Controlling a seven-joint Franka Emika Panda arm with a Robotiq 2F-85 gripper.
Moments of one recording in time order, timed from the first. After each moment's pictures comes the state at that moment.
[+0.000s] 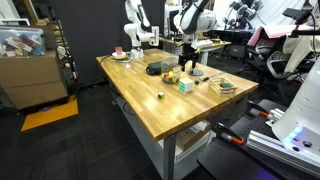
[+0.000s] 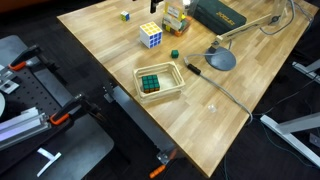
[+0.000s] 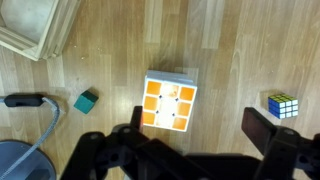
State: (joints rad) arm 0.01 0.33 -0.06 -2.17 0.02 2.46 -0.09
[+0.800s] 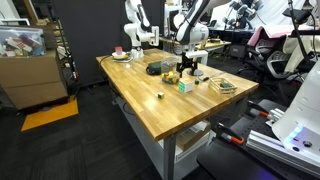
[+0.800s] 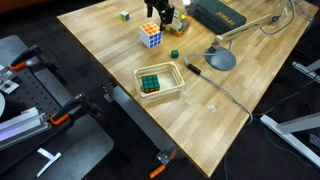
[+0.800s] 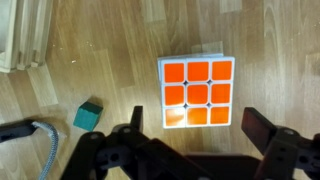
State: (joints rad) arm -0.05 0.58 -0.06 -1.97 0.11 2.46 0.02
